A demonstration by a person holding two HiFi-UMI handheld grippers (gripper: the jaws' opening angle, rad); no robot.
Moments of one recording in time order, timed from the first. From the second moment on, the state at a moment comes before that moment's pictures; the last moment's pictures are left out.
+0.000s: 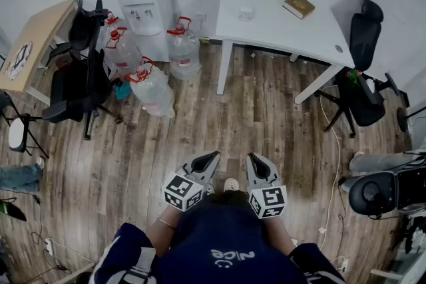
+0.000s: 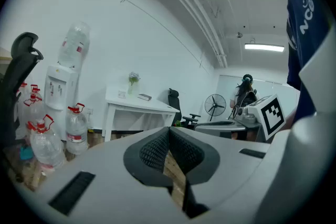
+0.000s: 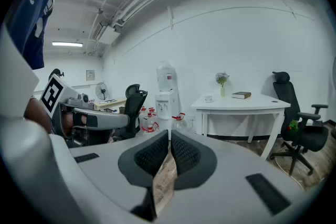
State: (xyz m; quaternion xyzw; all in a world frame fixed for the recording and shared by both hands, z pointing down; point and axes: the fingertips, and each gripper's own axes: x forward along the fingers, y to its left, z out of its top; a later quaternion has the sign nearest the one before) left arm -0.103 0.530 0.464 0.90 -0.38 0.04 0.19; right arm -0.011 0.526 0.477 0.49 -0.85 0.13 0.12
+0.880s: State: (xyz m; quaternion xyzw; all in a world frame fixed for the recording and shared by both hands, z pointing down) left arm -0.080 0.452 0.470 0.90 -0.39 0.04 0.18; right arm 0.042 0.431 0.490 0.52 -0.83 0.14 0.09
